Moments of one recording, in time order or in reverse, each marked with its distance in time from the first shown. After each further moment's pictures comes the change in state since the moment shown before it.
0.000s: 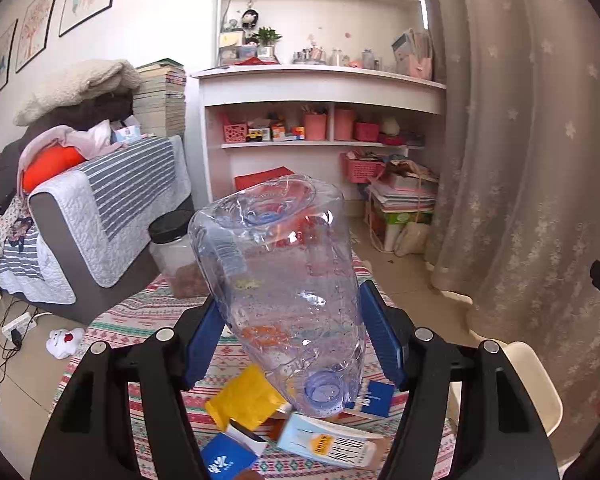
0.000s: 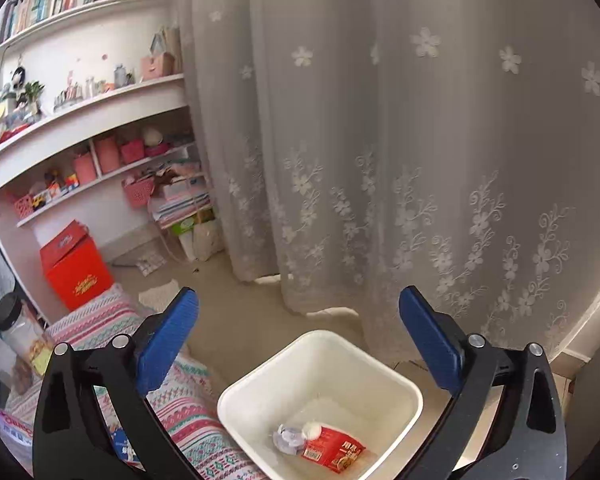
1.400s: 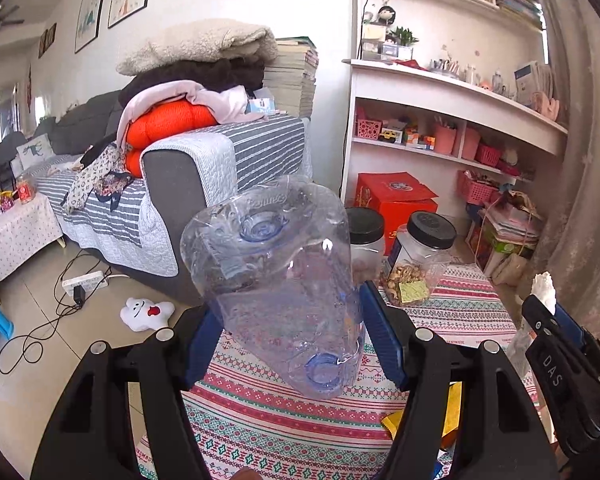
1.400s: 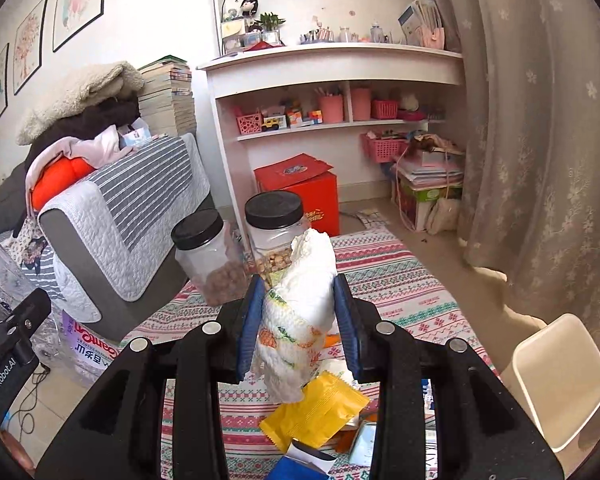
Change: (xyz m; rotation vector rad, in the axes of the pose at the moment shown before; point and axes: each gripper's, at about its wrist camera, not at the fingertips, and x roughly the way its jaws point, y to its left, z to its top) left arm -0.016 0.220 0.001 -0.192 0.018 0.306; right arm -0.118 0.268 -0.104 -0.334 0.083 0.676
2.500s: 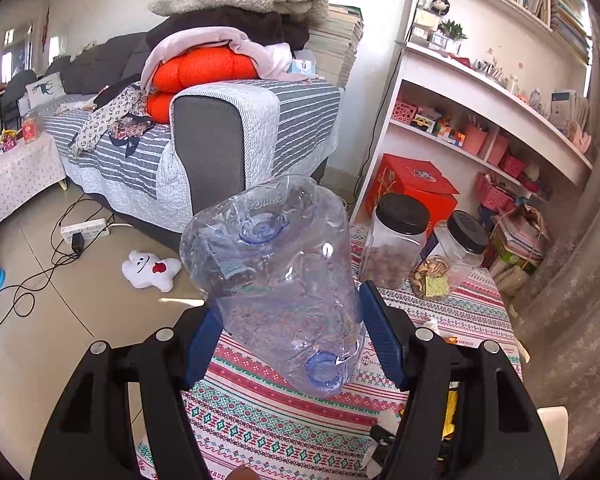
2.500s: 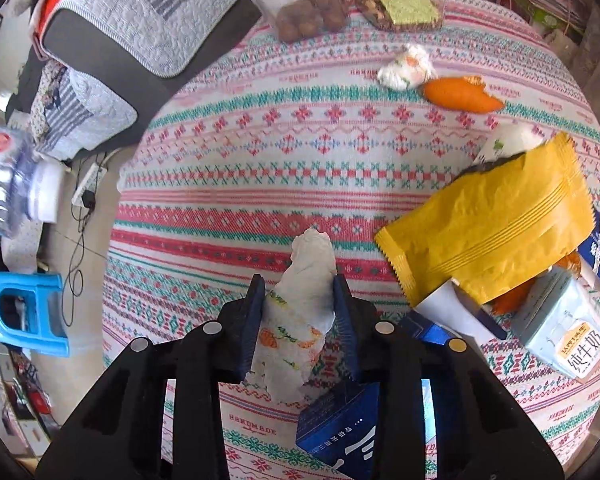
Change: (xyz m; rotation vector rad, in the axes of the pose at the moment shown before) left arm 0.027 0.075 0.005 -0.163 0.157 -0.009; right arm 0.106 0.077 -0.117 -0.060 0.801 0.267
